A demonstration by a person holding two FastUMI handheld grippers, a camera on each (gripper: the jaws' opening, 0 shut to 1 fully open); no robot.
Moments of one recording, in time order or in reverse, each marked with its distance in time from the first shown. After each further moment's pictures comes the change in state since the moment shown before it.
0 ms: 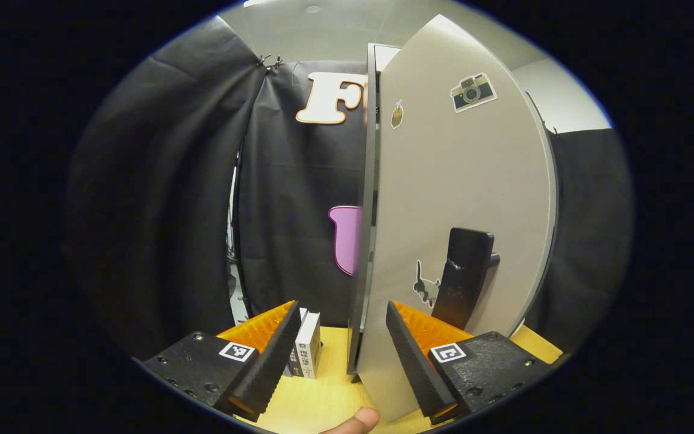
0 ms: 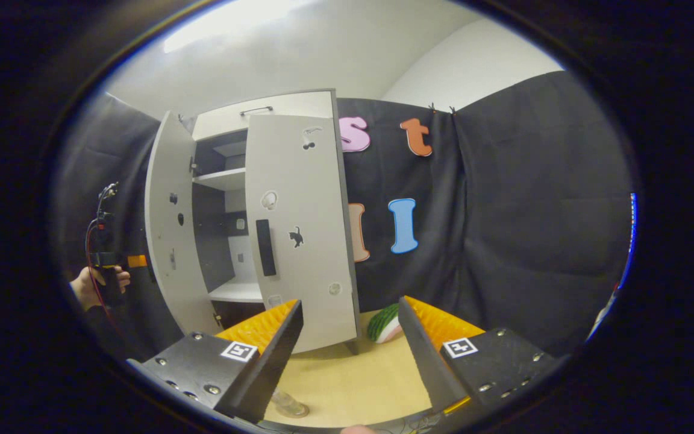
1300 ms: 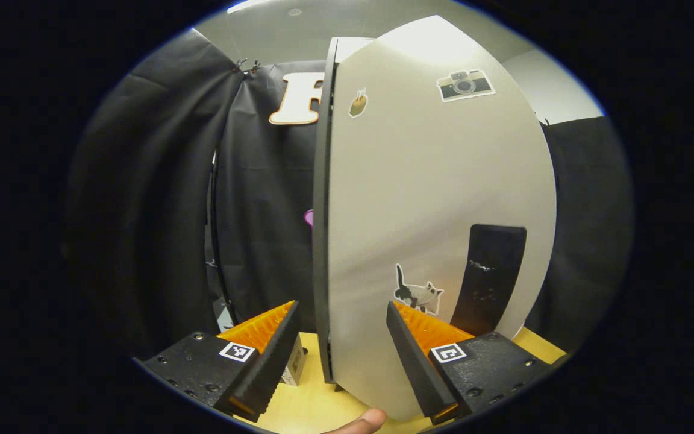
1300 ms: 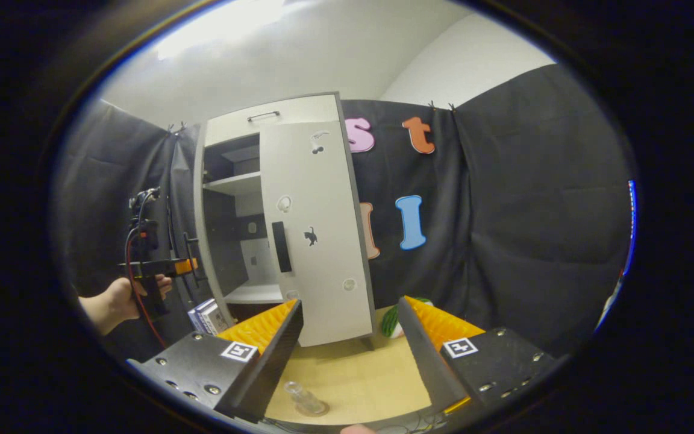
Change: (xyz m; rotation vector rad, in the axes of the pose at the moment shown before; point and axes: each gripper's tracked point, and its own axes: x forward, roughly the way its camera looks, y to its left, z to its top) left arm 0.040 -0.081 -0.013 0.022 0.008 -0.054; right arm -0.022 0.022 -0.006 0.031 0.001 0.008
